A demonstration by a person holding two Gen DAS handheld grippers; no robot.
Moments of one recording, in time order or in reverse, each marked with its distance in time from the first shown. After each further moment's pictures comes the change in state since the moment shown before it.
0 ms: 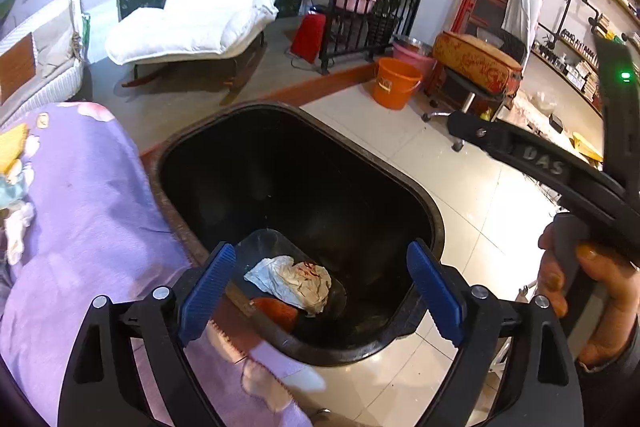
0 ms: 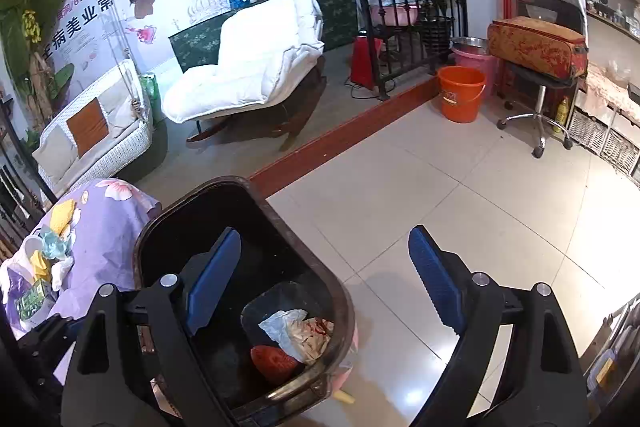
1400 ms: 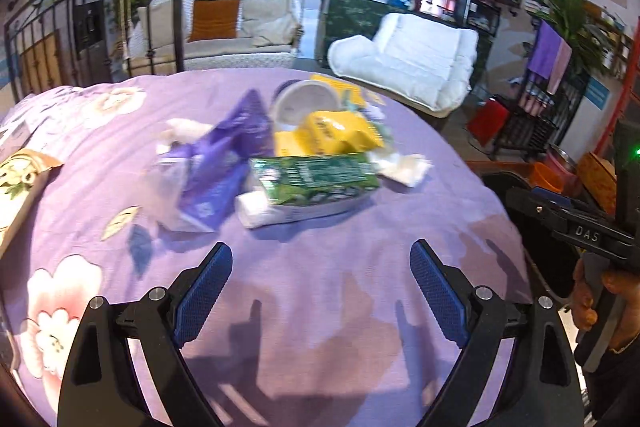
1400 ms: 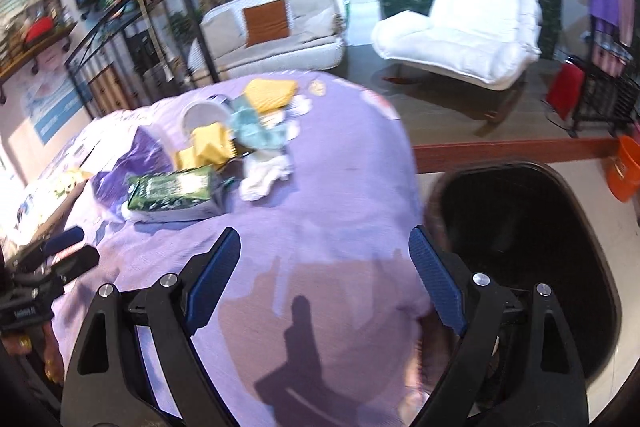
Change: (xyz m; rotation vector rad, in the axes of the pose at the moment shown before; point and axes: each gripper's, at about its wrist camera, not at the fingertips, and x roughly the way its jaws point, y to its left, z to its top) left arm -0.186 0.204 -0.129 -0.427 -0.200 0.475; right arm -0.001 0.274 -0.080 -0.488 0.184 0.515
